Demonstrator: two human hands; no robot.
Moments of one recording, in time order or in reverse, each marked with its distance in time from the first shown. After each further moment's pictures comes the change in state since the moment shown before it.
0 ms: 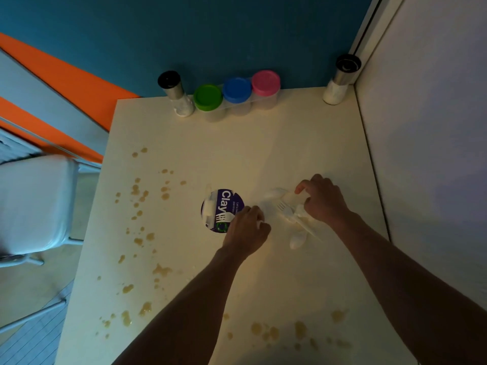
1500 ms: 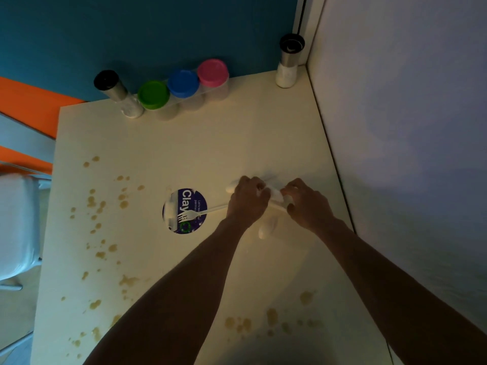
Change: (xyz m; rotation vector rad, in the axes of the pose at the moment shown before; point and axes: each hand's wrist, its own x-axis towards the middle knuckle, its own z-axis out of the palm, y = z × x) left_hand 0.054 0.093 0.033 -0.106 -0.064 -0.053; right_hand -0.044 0.066 0.019 0.107 0.016 0.015
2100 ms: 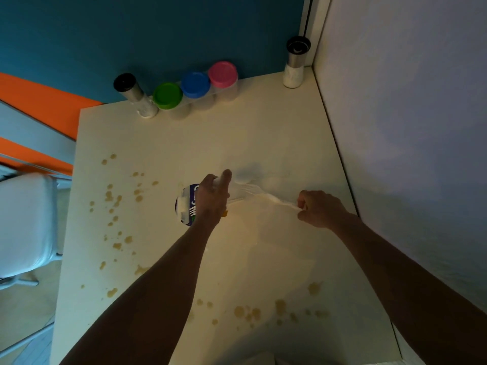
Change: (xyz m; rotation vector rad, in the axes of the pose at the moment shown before) left_hand -0.030 -0.044 -0.069 -0.364 0.293 -0.257; right_hand -0.014 0.007 -0.006 -0.082 -0.234 0.141
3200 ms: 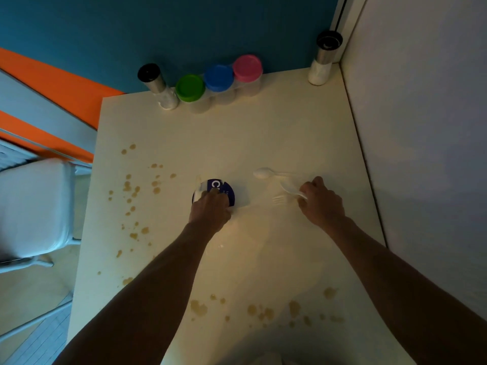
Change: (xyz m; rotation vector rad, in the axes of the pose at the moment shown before) left_hand 0.017 -0.059 -0.043 1.033 -0.249 0.286; right_hand 0.016 -0.048 0.017 -0.039 0.242 -0.007
